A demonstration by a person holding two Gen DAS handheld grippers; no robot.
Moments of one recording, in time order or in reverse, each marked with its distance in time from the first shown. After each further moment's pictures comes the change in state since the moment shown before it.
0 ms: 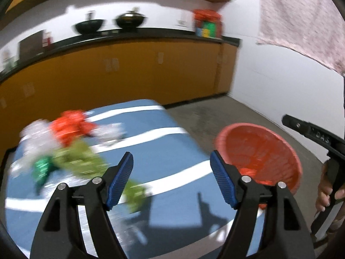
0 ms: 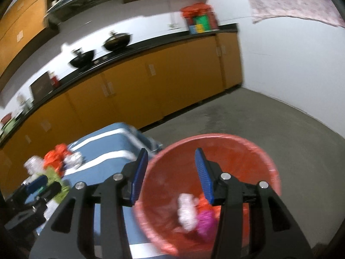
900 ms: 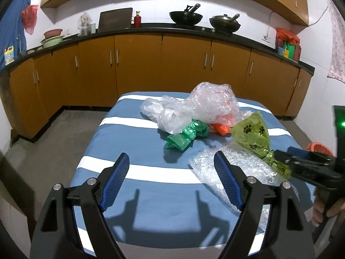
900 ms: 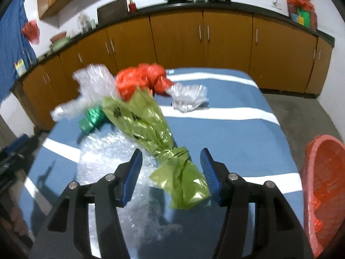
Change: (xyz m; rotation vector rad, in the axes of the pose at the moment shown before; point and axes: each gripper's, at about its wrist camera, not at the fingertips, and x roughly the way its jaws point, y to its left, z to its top) left arm -0.059 0.194 -0.070 -0.263 -0.010 0.359; right arm 0.101 0.237 -0.081 -0.400 0.318 0.272
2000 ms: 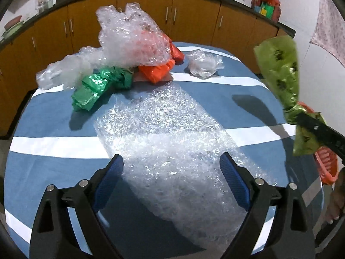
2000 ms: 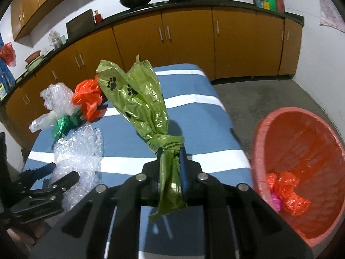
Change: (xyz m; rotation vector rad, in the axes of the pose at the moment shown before) left arm 0.065 -0.106 -0.032 0.101 0.283 -0.167; right arm -0.055 -0.086 -0.029 0.178 -0.066 -0.115
